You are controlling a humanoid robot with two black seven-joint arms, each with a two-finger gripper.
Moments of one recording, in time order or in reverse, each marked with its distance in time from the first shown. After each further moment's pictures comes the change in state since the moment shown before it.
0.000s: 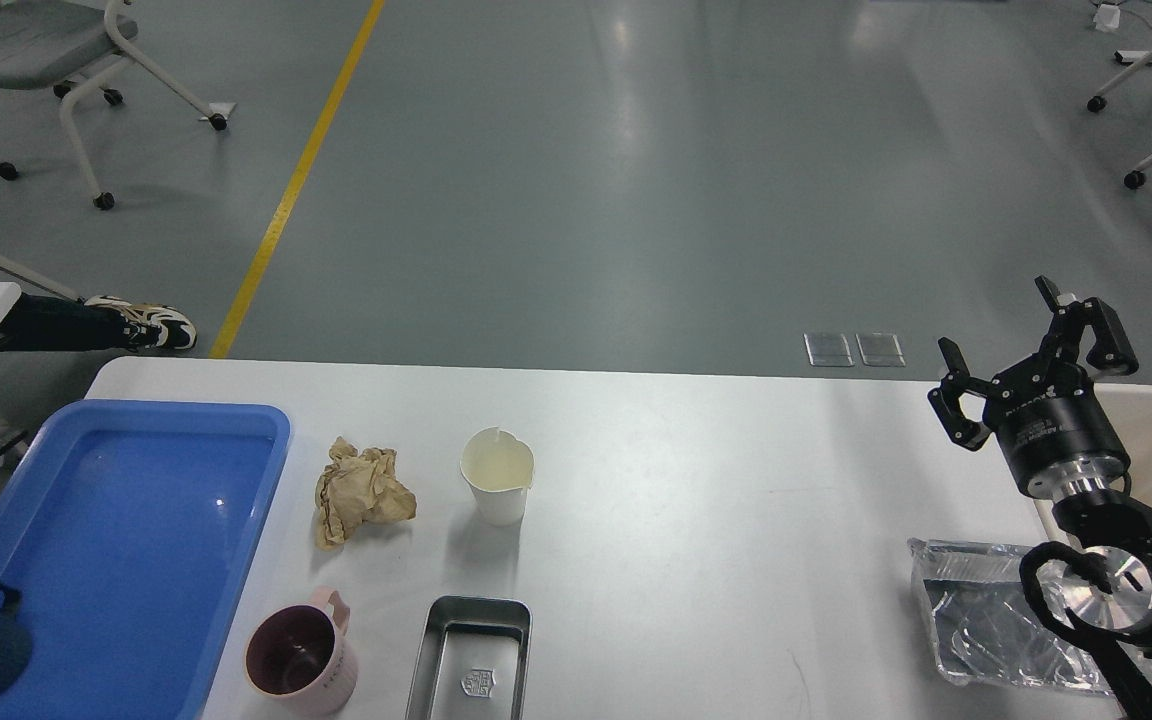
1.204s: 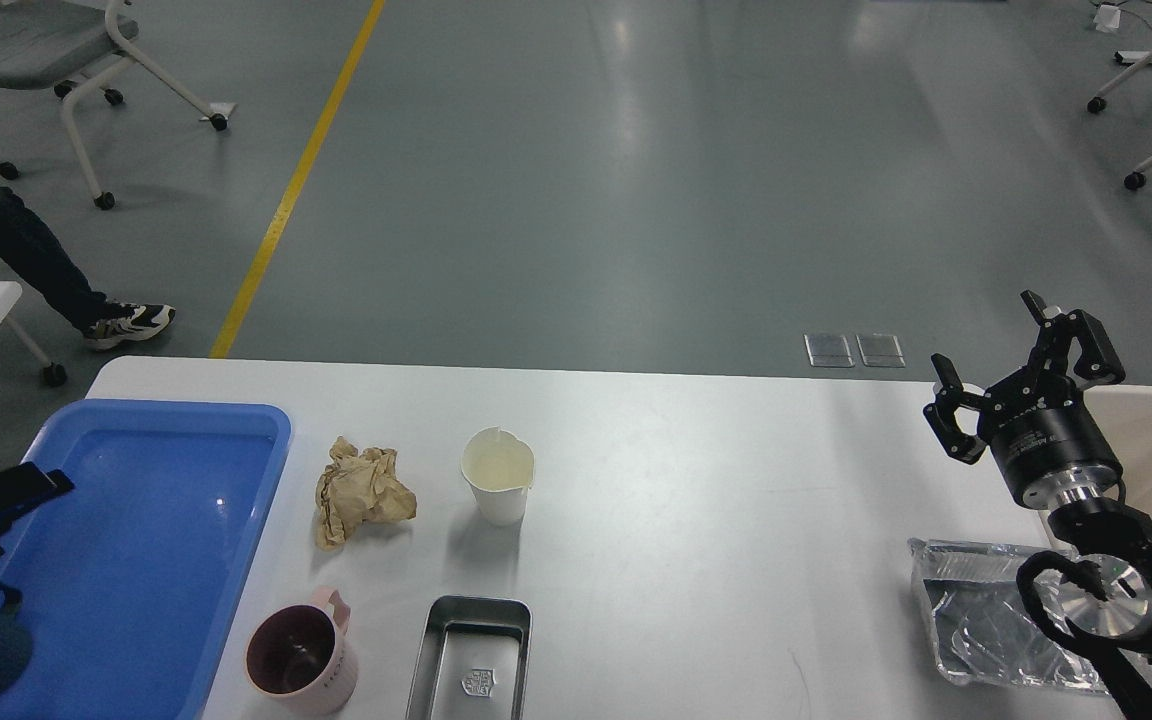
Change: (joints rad) left arm 0.066 0.212 0.273 -0.119 0.411 -0.012 0.016; right arm 0.001 -0.017 -0.033 -0.021 -0.016 0.000 0.000
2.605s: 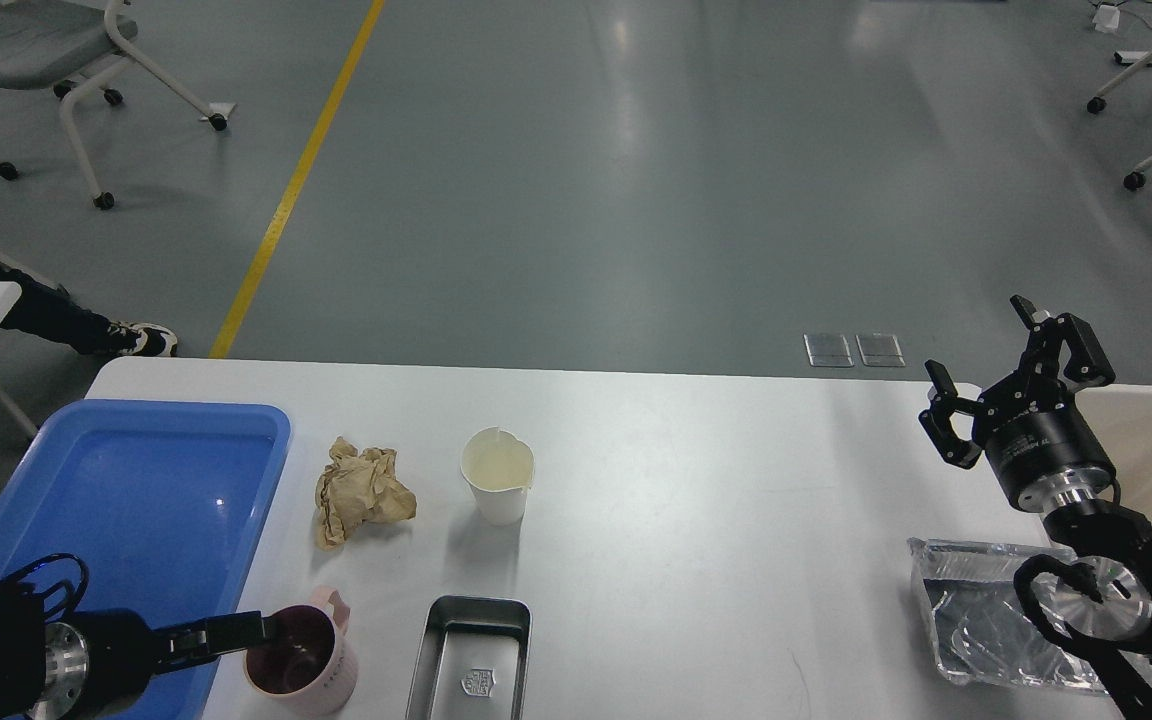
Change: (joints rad) left arm -0.409 -0.154 0.597 -0.025 0.260 -0.160 0.039; right arm 0.009 -0.013 -0.031 -0.014 -0.012 0.000 0.001
